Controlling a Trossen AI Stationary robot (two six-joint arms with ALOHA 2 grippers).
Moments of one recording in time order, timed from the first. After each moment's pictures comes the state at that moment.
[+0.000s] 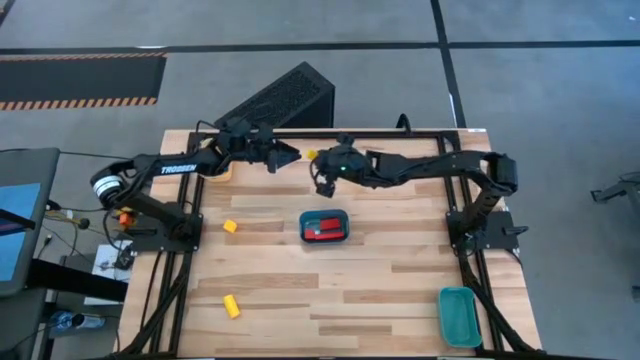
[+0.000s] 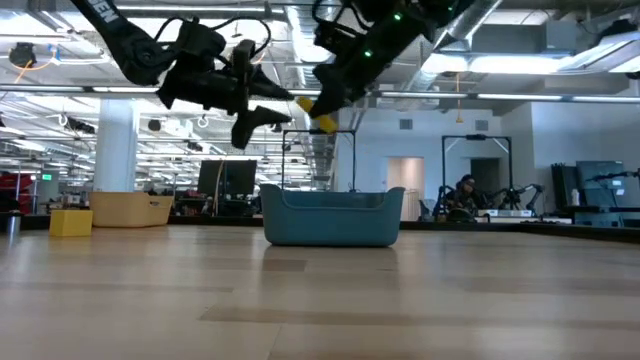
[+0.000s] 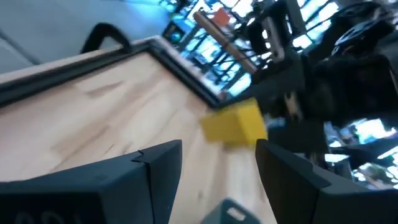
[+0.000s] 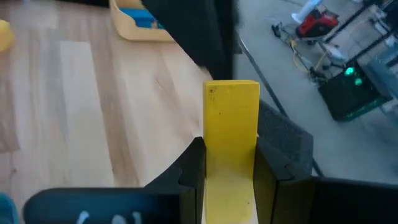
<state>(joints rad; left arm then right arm) 0.68 1.41 0.68 0.53 0.61 -0.57 -0.18 1.74 1.31 -0.12 0.43 -0.21</state>
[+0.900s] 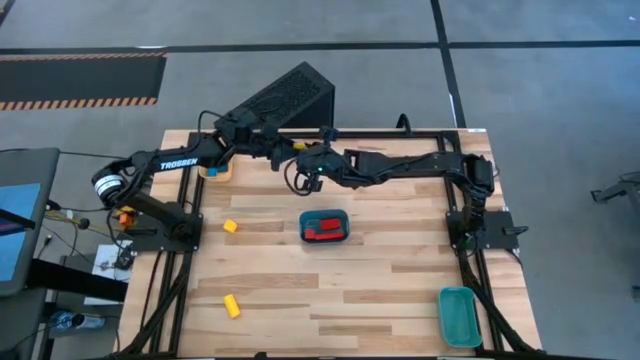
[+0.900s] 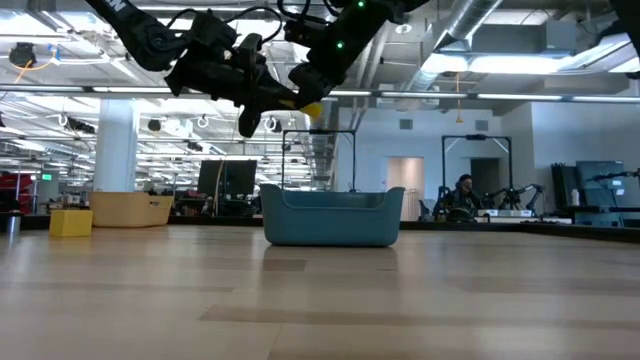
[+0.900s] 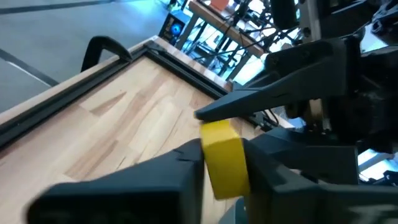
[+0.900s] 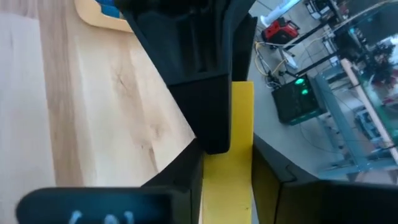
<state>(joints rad) 0.69 1.42 0.81 0.33 0.61 -0.37 -0.13 1.90 1.61 -0.29 0.61 -0.38</state>
